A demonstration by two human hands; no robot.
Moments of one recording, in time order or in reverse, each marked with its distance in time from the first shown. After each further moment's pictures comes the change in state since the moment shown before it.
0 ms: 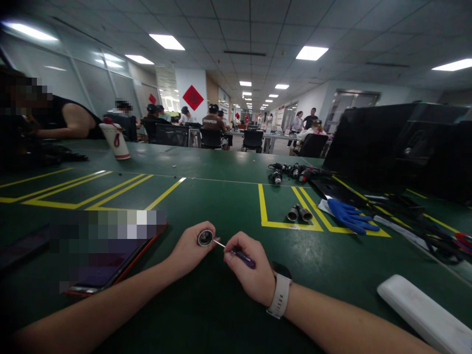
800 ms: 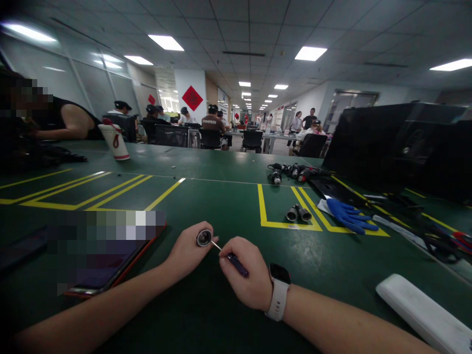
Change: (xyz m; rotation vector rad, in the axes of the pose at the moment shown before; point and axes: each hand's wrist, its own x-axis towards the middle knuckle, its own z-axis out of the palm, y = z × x) left_hand -0.002 0.001 0.001 0.132 0.060 -0.013; right_hand -0.004 0.003 0.004 -0.219 -0.010 -0.184
